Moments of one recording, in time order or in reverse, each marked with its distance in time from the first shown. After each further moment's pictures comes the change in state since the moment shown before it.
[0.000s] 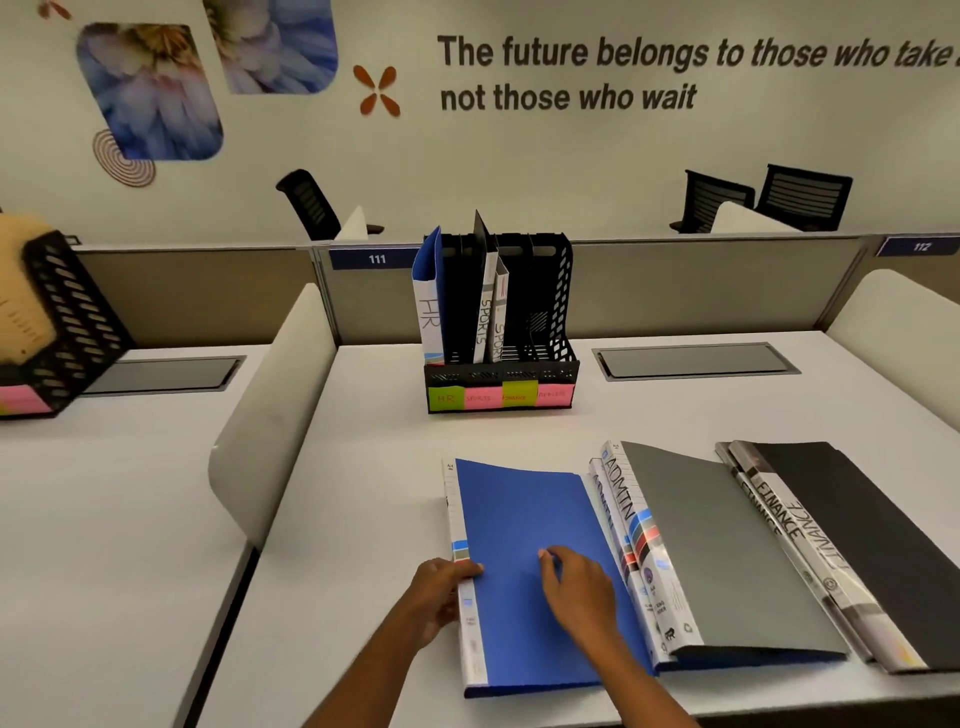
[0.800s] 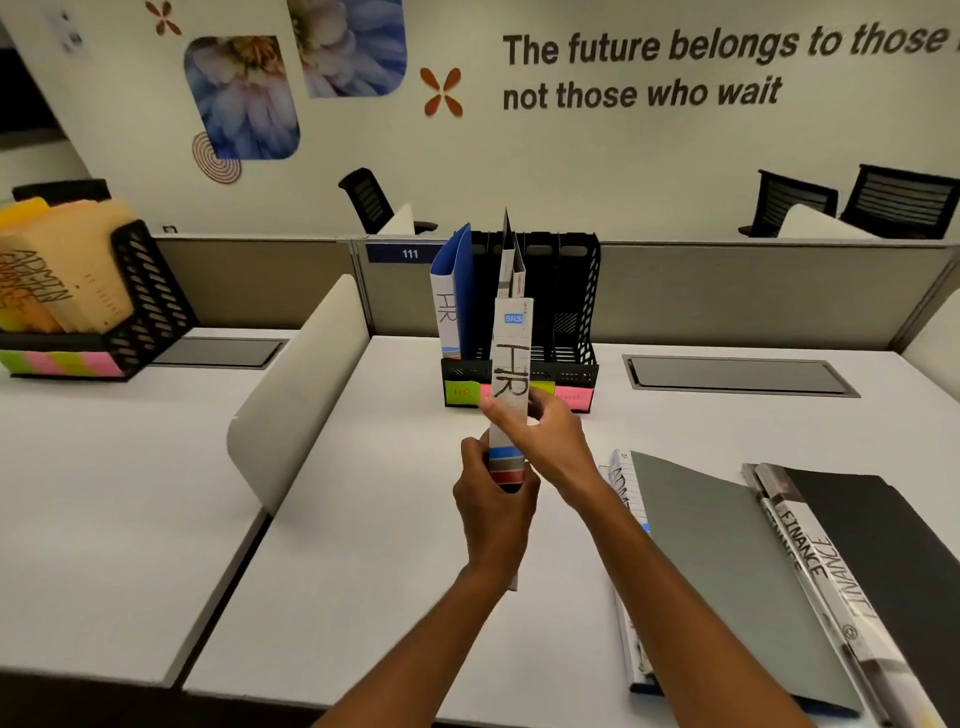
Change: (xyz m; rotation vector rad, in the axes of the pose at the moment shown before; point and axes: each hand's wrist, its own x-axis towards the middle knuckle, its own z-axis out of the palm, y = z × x) left_hand -0.049 0.081 0.136 0.146 0.625 0.876; right_hand 0.060 -0.126 -0.156 0.734 -0.194 -0.229
